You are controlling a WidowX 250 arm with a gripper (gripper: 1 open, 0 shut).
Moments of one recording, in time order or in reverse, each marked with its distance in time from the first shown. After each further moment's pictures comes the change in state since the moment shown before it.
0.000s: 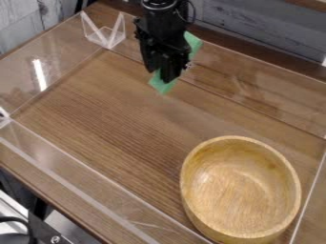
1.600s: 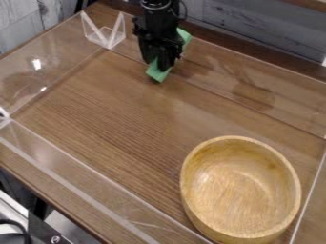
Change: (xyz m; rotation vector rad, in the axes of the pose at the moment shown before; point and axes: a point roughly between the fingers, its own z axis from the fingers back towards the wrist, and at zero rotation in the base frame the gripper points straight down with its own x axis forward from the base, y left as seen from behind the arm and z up) arm 0.038 0.056 -0.035 0.018 -0.004 0.089
